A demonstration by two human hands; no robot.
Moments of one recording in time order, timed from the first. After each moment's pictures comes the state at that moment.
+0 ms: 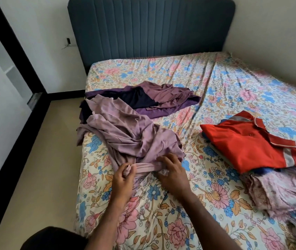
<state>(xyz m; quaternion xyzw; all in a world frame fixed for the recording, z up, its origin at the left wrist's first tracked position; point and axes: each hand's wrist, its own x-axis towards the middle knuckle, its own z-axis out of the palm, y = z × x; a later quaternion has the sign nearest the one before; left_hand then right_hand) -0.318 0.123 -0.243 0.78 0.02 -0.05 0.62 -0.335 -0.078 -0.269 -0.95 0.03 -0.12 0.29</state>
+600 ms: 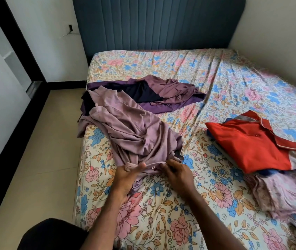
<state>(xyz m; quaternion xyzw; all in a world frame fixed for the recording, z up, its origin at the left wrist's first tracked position) -0.308 0.131 -0.245 0.71 0.06 -0.15 0.69 -0.340 -0.079 -0.277 -0.93 0.03 -0.15 0.34</state>
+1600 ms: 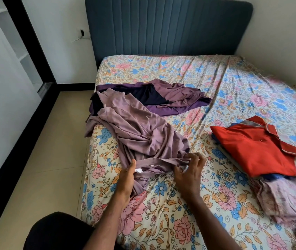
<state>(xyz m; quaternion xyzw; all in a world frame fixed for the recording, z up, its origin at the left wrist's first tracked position) -0.320 0.143 -0.245 0.66 0.07 -0.19 0.72 -0.348 -0.070 -0.268 -0.85 0.15 -0.29 0.40</state>
